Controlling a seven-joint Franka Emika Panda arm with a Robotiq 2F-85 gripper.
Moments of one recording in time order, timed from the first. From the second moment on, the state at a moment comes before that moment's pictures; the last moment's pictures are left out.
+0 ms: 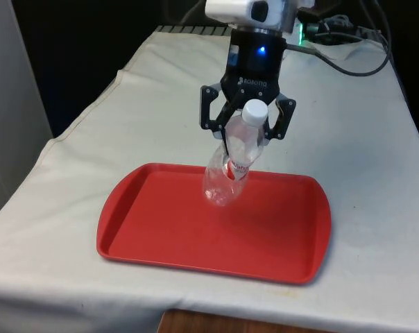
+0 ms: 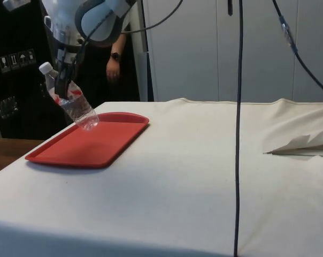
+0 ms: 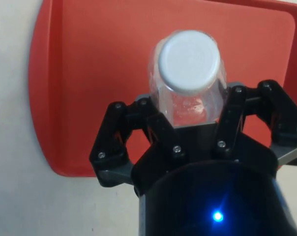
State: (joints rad) arm 0.05 0.63 -0.07 -1.61 -0.22 2.68 -0.11
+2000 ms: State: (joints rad) arm 0.03 0.70 -0.12 -1.70 -0.04 3.08 -0.10
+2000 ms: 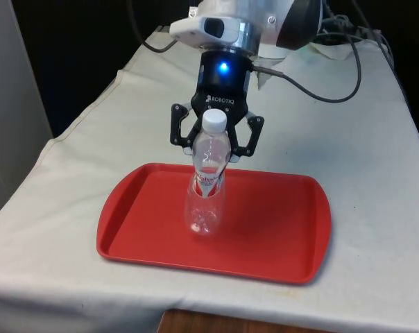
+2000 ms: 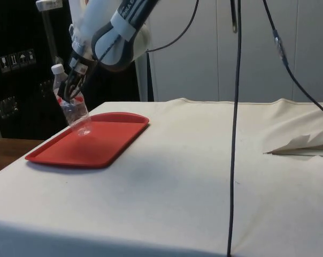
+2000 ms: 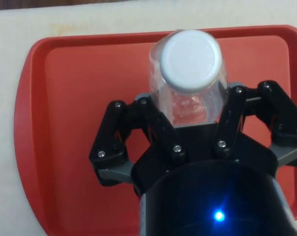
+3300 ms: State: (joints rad) arm 0.03 0.73 -0.12 -1.77 -0.03 3.29 0.06
